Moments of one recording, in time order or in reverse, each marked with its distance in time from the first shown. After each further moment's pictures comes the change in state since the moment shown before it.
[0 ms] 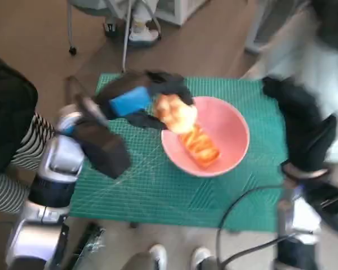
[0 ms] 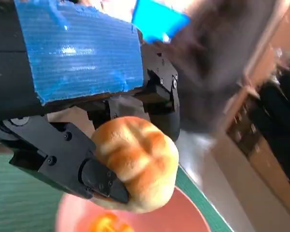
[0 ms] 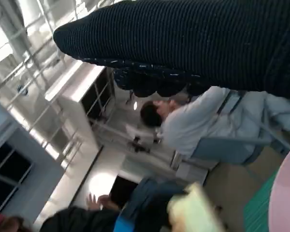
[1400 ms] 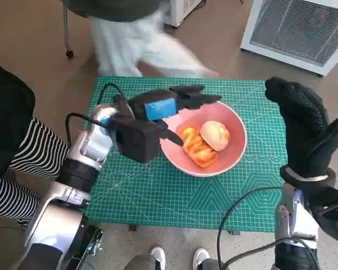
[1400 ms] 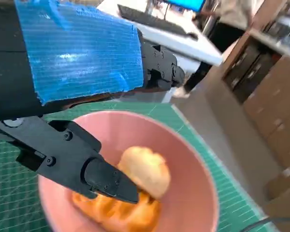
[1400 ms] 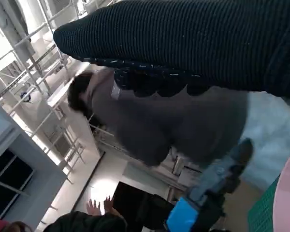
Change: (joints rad) left arm -0.072 -0.054 -0.018 0.357 -0.078 -0.149 -0.082; right arm 0.020 0.003 -0.013 -0.026 -0.006 0.004 -0.043
